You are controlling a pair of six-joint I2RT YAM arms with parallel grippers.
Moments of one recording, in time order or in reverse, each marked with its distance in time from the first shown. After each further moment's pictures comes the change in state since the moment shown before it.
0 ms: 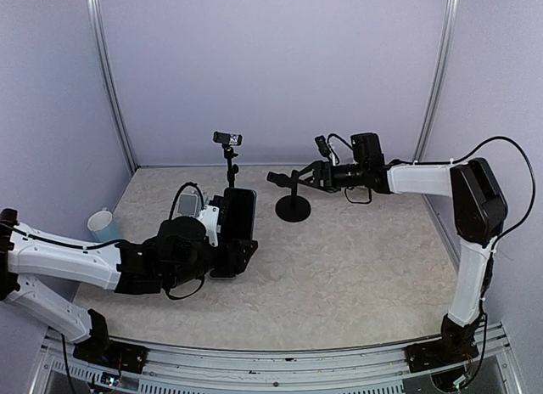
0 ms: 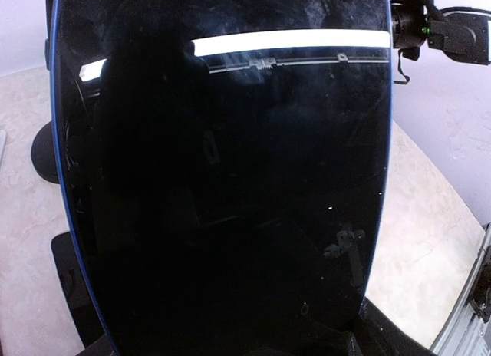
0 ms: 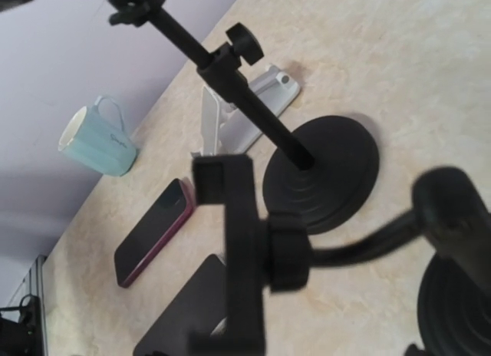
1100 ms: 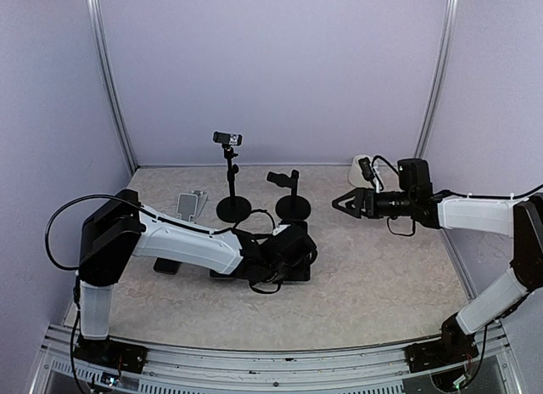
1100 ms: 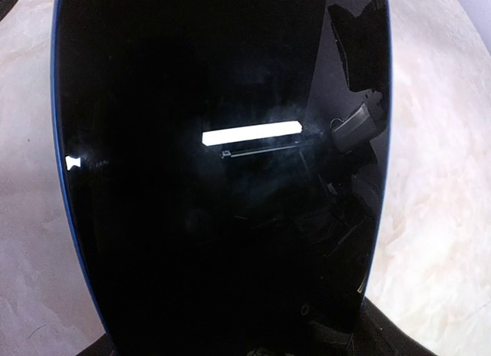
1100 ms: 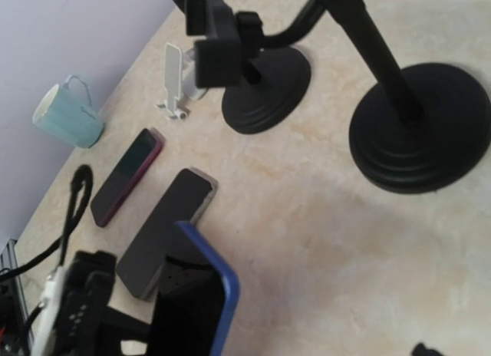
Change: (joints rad) left arm -0.067 0.777 0.742 -0.478 -0.009 -0.421; right arm -0.098 -0.518 -0.580 0.024 0.080 -0.046
